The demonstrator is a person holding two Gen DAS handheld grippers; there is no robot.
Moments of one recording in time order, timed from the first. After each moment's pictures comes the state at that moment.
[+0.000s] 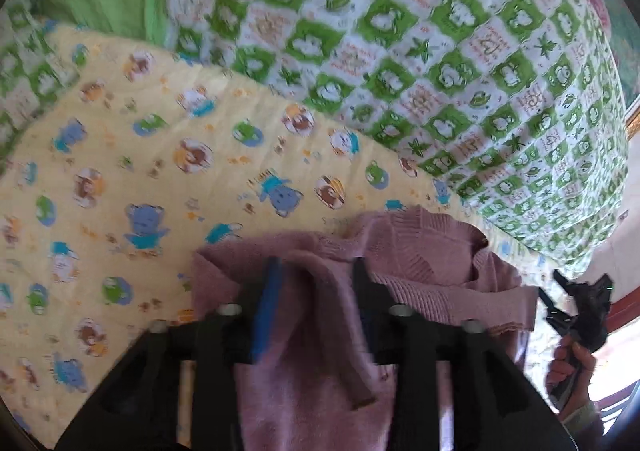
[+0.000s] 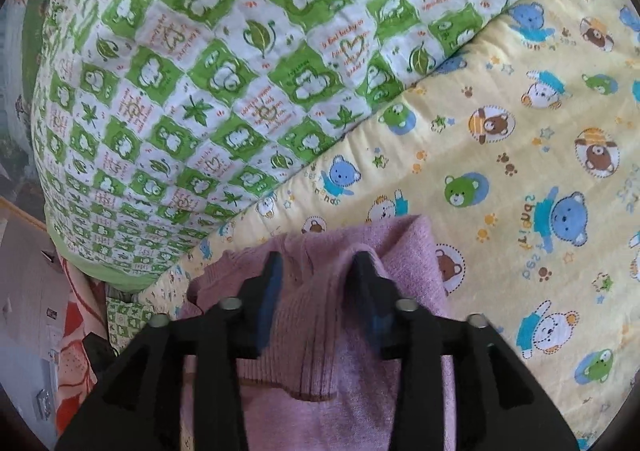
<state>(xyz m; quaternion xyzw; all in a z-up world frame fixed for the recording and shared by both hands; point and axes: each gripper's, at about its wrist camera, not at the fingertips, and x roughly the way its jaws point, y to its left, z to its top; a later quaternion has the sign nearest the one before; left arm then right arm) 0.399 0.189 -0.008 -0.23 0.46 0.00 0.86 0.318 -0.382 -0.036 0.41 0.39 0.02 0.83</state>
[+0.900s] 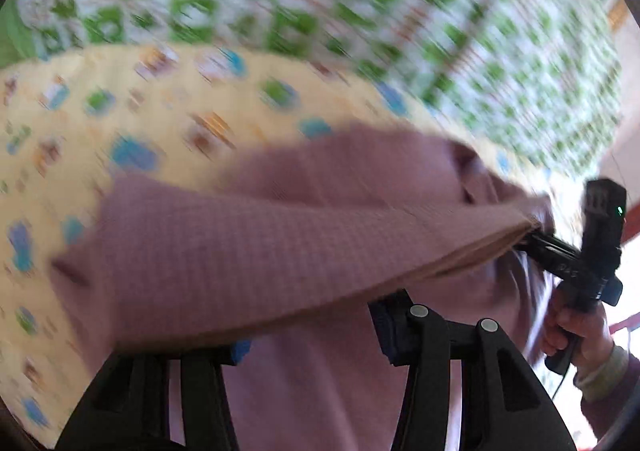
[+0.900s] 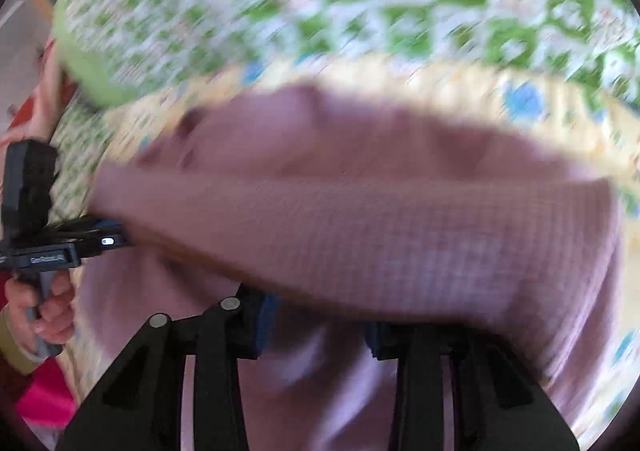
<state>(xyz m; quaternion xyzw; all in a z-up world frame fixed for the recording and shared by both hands) 0.442 0.117 -0.050 -0.14 0.52 -0.09 0.84 0.345 -0.242 -0.060 0.12 0.48 0.13 0.86</state>
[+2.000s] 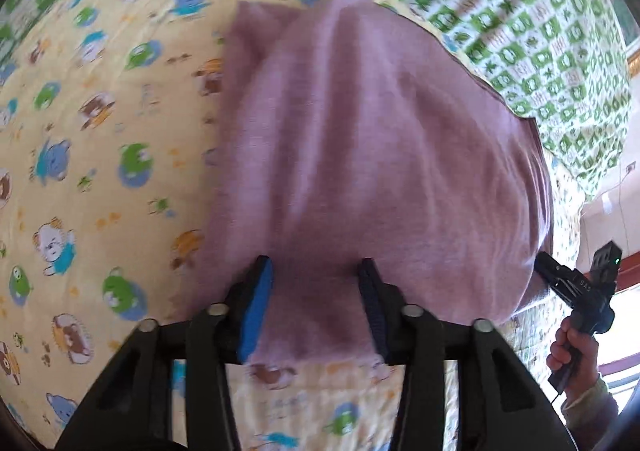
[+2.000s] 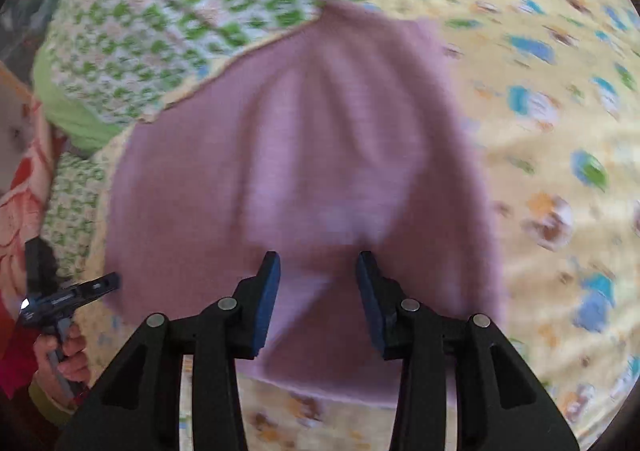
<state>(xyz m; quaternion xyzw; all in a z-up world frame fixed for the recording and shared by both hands) 0.269 0.148 -0.079 -0.23 0.55 -0.02 0.80 0.208 -0.292 -0.071 0.24 0.49 0.04 0.84</state>
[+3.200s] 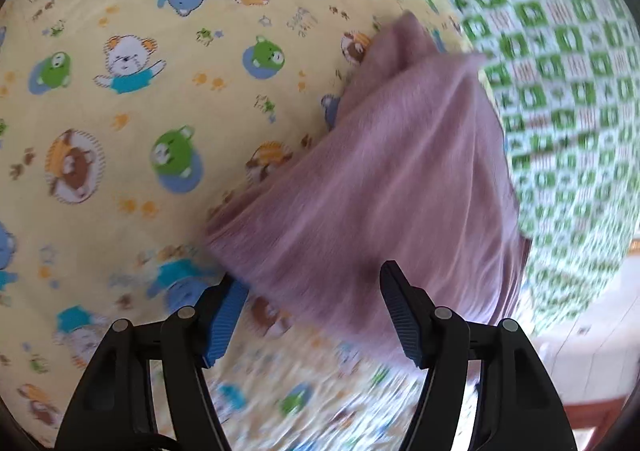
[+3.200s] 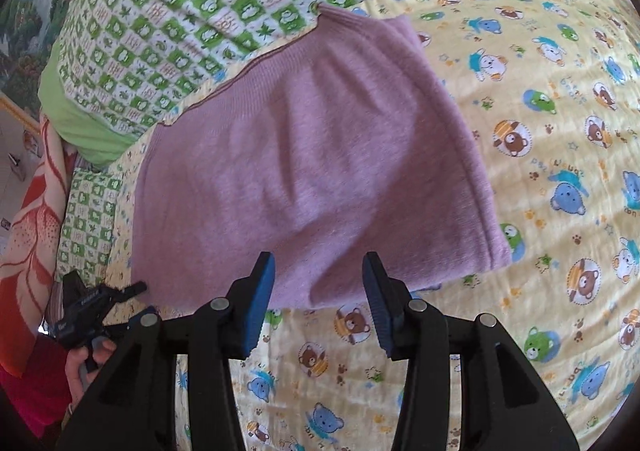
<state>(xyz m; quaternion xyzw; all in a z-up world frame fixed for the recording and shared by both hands) 0.204 0.185 -0.104 -0.47 0.49 0.10 0.72 0.149 -0.266 -0.038 0.27 0.48 0.03 0.83</state>
